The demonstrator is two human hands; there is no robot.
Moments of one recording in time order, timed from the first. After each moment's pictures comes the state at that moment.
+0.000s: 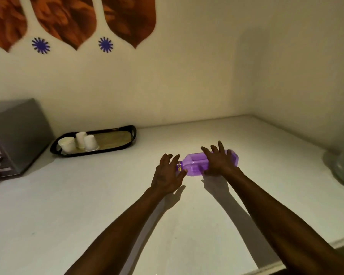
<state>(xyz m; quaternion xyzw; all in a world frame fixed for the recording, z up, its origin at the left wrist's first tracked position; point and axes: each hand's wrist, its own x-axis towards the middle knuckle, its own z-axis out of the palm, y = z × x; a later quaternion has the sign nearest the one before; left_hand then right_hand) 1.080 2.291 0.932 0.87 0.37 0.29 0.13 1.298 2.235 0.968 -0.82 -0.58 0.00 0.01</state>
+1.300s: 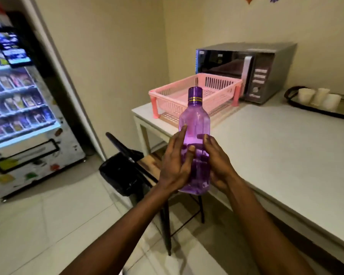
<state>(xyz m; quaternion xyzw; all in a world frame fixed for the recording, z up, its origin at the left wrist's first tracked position) 0.527 1.947 0.943 0.55 0.63 0.55 -0.03 0.634 2.038 0.943 -0.27 -0.54 0.72 0.34</state>
